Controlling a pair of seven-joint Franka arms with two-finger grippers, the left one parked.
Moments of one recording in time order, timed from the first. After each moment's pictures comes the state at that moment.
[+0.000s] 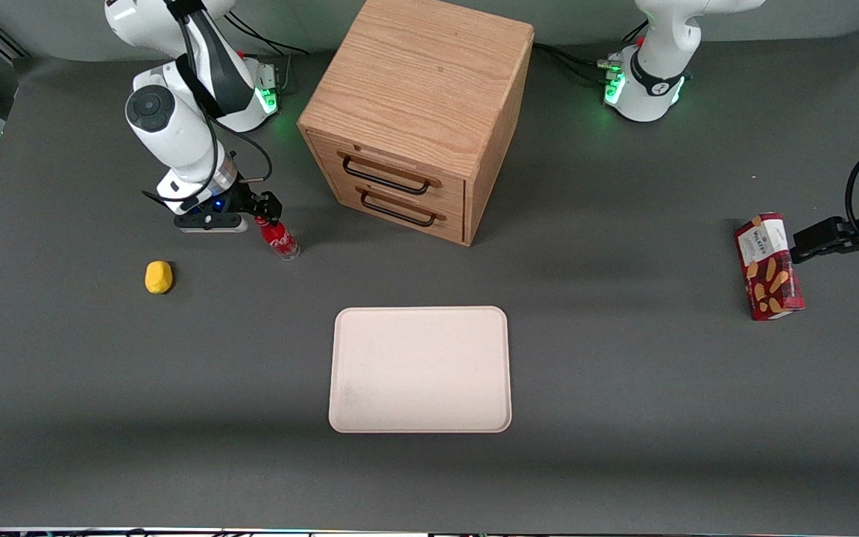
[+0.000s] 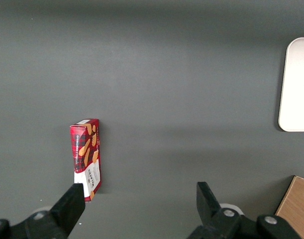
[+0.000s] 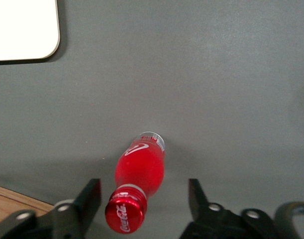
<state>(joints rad) 0.48 -0.19 -0.14 -2.59 -0.02 2.46 0.41</state>
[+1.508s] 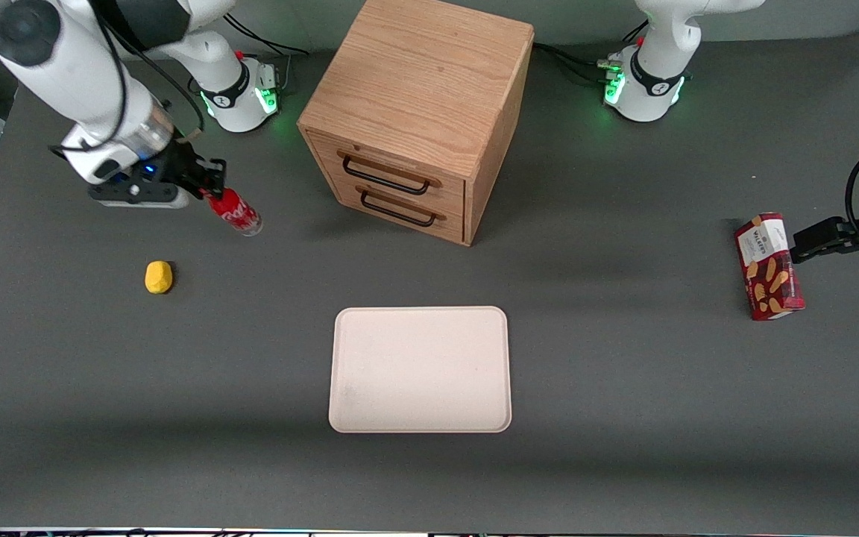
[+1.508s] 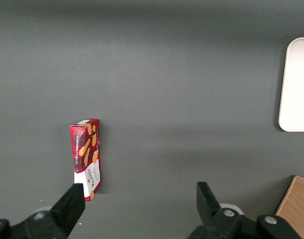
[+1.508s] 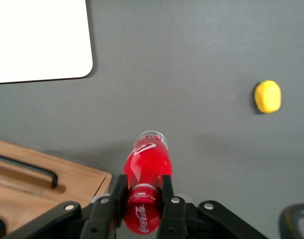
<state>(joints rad) 0.47 -0.24 -0.15 -2.00 -0.02 1.72 0.42</state>
